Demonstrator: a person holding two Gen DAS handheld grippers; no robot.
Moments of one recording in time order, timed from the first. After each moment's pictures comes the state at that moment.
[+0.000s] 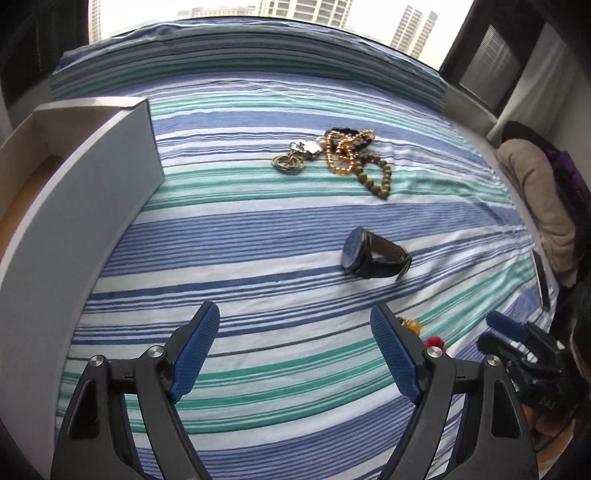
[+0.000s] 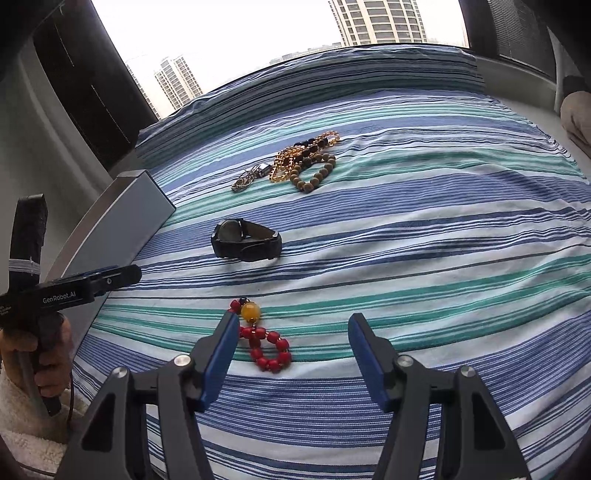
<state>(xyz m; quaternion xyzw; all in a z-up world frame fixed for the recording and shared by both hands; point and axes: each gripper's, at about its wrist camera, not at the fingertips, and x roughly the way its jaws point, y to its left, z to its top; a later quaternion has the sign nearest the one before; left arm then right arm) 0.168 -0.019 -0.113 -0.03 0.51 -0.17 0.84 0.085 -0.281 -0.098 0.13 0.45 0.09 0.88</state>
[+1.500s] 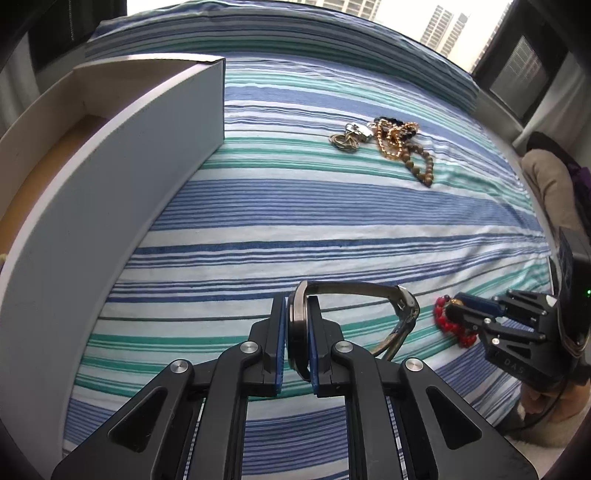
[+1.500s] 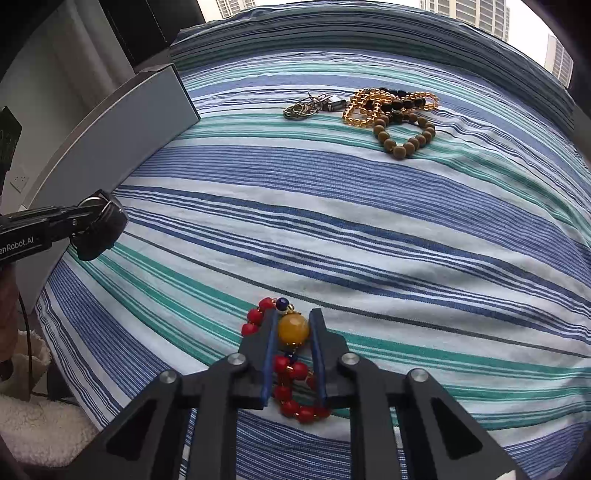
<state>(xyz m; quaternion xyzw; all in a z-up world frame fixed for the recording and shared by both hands) 0.149 0.033 -0.127 -0.04 0.53 -0.11 0.84 0.151 -0.209 -0.132 -0.03 0.55 0.17 0.82</state>
